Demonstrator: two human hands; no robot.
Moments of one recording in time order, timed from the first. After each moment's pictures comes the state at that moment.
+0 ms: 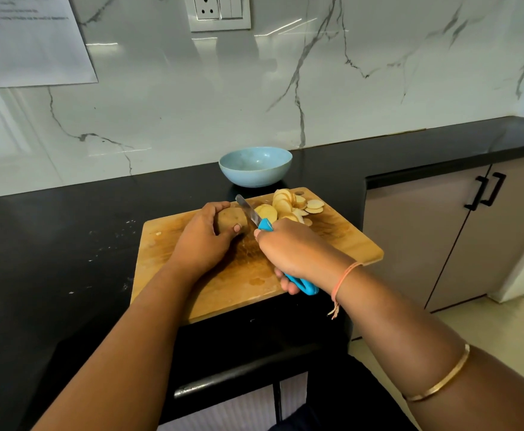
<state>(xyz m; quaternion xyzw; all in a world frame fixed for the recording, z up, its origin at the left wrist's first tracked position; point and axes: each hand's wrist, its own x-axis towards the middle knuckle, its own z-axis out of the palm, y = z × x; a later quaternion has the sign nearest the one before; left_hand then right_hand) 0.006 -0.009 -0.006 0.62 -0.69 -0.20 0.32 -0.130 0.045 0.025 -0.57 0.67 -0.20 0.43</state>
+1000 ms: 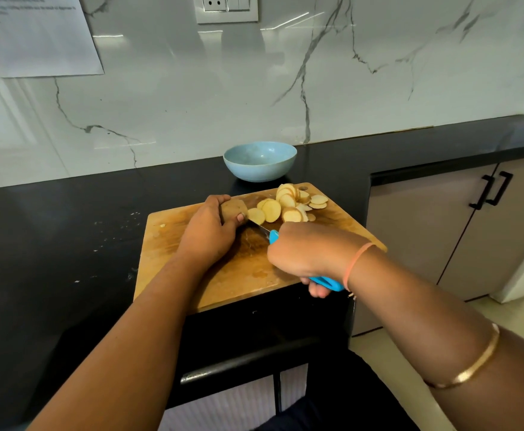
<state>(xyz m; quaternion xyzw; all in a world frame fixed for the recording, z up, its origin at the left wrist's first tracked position) 0.002 -0.015 -0.010 0.64 -0.67 -0.18 0.32 -0.141 0.064 0.046 -0.64 0.67 -0.04 0.37</state>
